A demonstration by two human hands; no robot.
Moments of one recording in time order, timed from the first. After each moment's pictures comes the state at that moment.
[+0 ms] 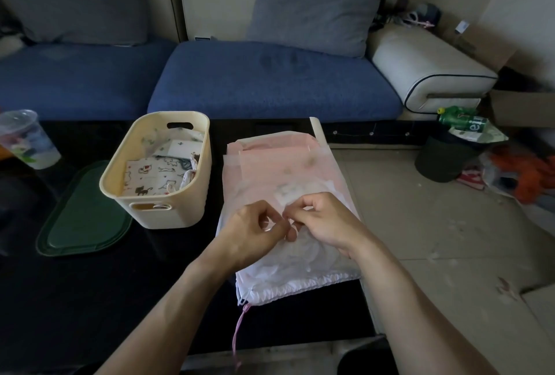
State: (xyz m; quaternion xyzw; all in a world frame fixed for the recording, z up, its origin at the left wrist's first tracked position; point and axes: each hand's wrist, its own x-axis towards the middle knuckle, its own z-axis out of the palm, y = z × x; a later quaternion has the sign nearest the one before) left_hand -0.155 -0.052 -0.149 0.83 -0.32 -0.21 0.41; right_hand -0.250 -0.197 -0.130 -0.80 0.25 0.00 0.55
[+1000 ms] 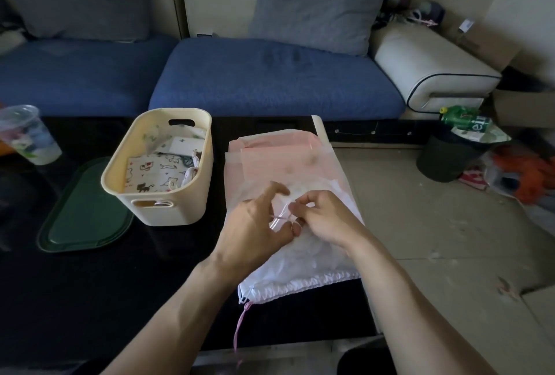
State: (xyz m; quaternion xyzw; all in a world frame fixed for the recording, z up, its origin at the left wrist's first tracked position) left_hand -0.165 -0.052 -0.146 0.81 -0.42 -0.03 0.40; right_hand -0.243 -0.194 -0.131 -0.81 0.30 -0.01 0.51
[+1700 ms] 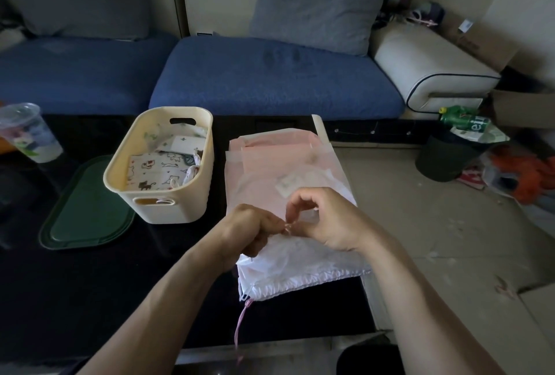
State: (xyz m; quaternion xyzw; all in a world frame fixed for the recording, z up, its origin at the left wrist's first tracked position) left_hand -0.155 -0.044 -0.123 0.72 -0.16 -0.47 0.49; right_hand -0.257 -0.204 -0.121 -0.89 0.10 -0.01 0.45
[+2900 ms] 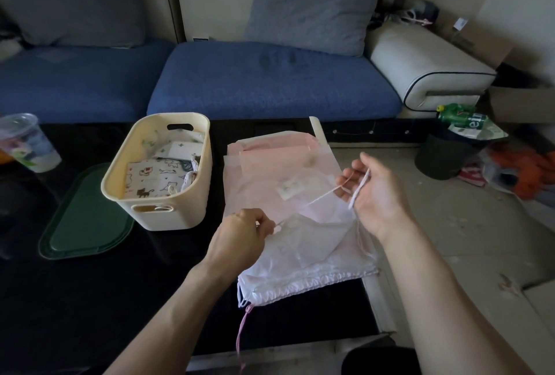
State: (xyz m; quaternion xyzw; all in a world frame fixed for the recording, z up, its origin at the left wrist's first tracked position) left_hand -0.150 -0.047 -0.158 0.89 -0.32 -0.15 0.31; right_hand -0.253 -0.242 -0.108 -0.39 0.36 -0.26 0.80
